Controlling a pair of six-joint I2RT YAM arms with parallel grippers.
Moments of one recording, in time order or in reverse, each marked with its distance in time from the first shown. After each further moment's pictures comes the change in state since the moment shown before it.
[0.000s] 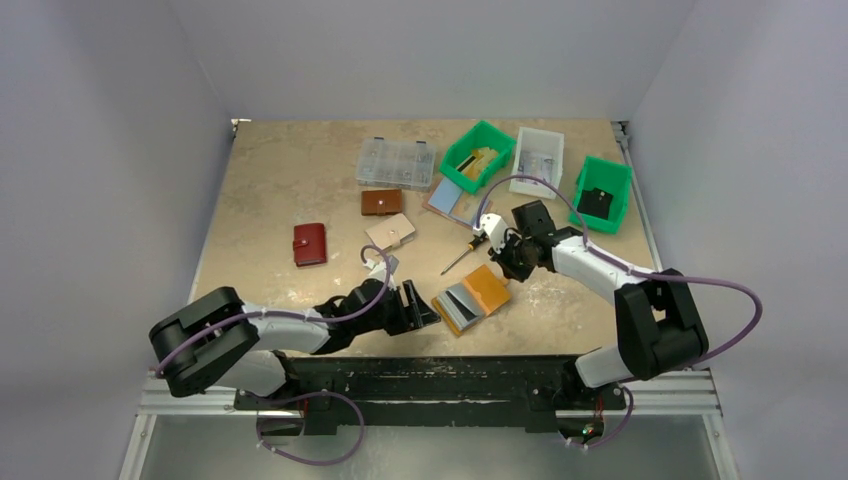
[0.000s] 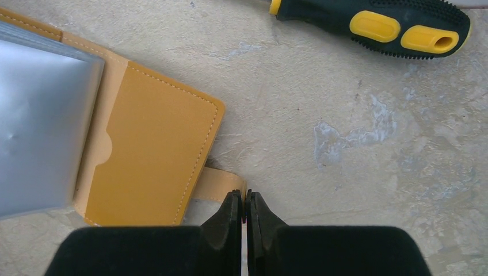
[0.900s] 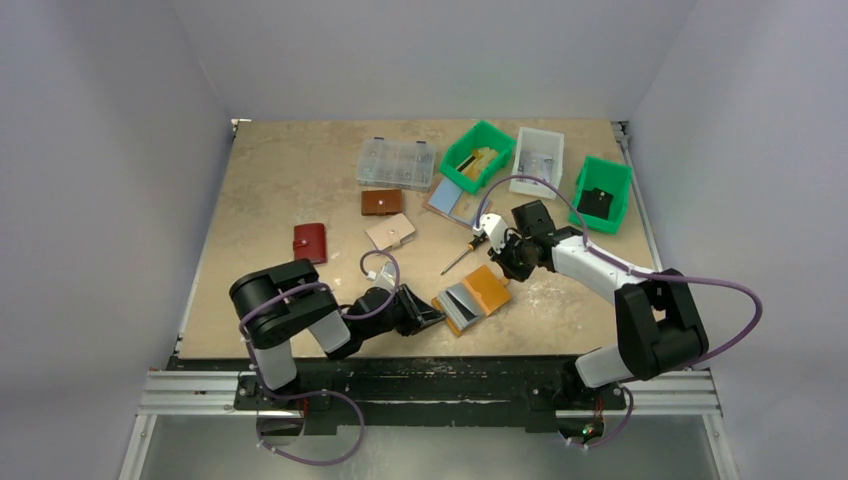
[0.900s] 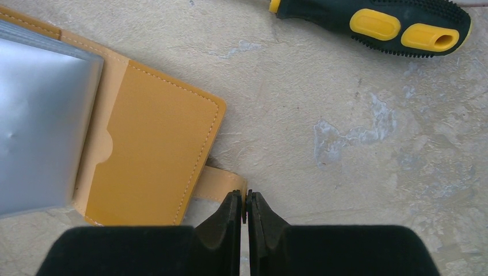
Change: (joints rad) left arm 0.000 0.424 -0.057 0.622 -0.001 -0.308; right arm 0.000 -0.001 0.003 -0.007 0.011 0.001
